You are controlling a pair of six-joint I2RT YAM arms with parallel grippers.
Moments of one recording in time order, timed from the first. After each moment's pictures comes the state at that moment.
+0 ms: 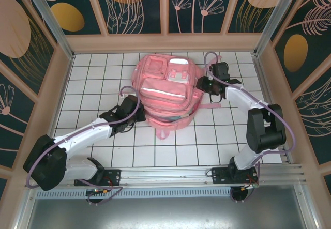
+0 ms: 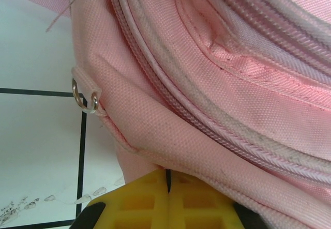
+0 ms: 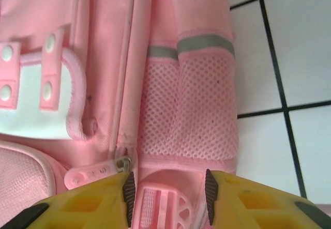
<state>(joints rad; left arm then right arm) -0.68 1.27 0.70 -0.25 -0.16 -0.75 0.25 1.63 1.09 -0.34 -0.18 0.51</state>
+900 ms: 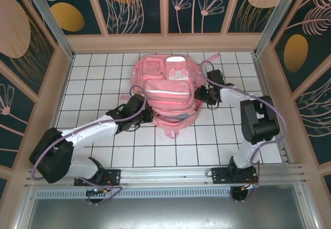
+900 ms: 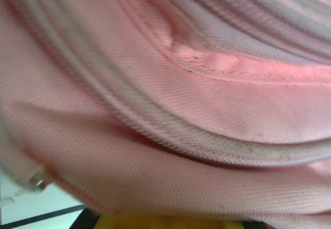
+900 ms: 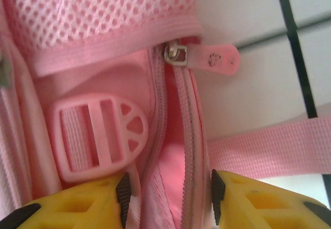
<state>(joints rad) -0.74 1.36 0.75 -0.22 -0.01 -0.75 0.27 1.78 1.09 -0.34 -0.19 0.58</state>
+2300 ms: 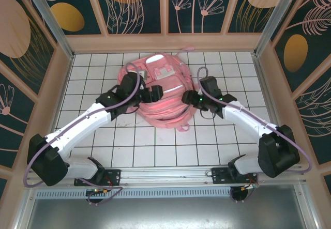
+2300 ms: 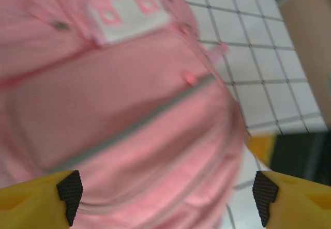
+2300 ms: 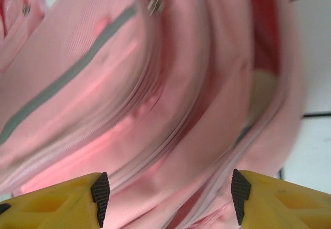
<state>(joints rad) -0.64 1.33 1.11 -0.44 -0.04 -0.63 0.53 1.36 0.89 -0.36 -0.16 0.74</state>
